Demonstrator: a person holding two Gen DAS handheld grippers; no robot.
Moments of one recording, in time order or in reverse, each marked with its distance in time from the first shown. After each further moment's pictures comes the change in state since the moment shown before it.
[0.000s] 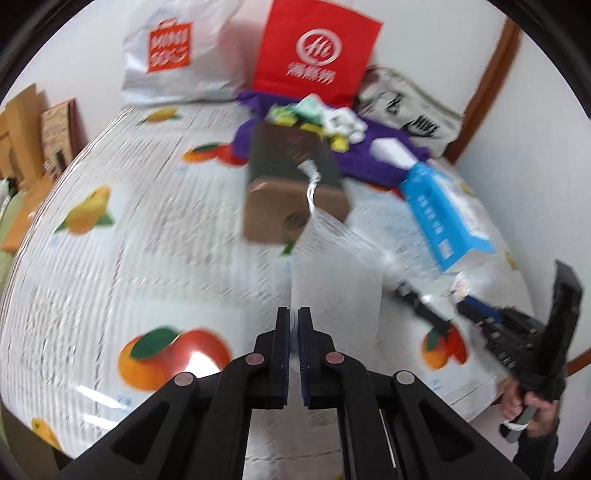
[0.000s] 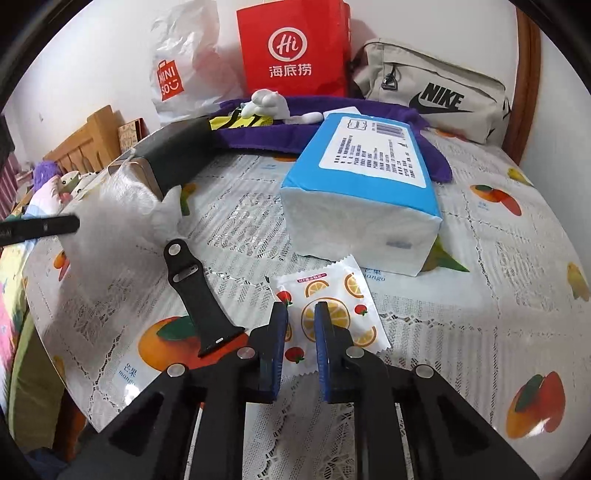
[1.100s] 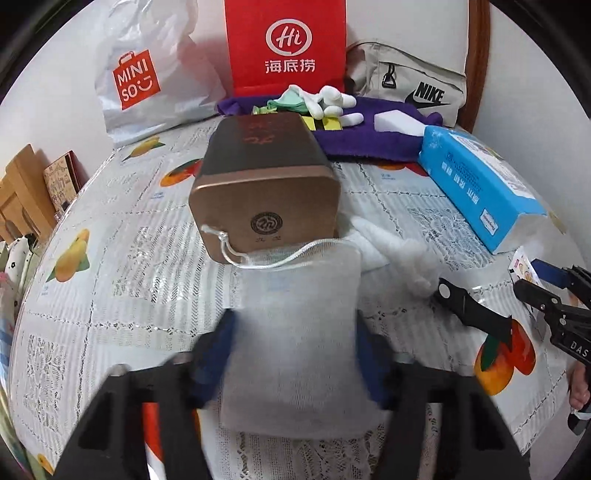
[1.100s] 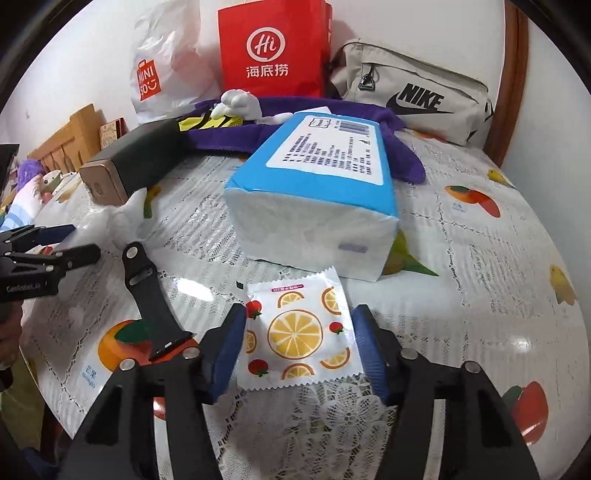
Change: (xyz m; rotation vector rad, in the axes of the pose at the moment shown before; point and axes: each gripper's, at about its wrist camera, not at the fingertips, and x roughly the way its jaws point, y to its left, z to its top) left arm 0.046 -0.043 -0.002 0.185 -0.075 0.175; right arm 0.004 -0.019 0.003 -0.004 -0.015 -0.080
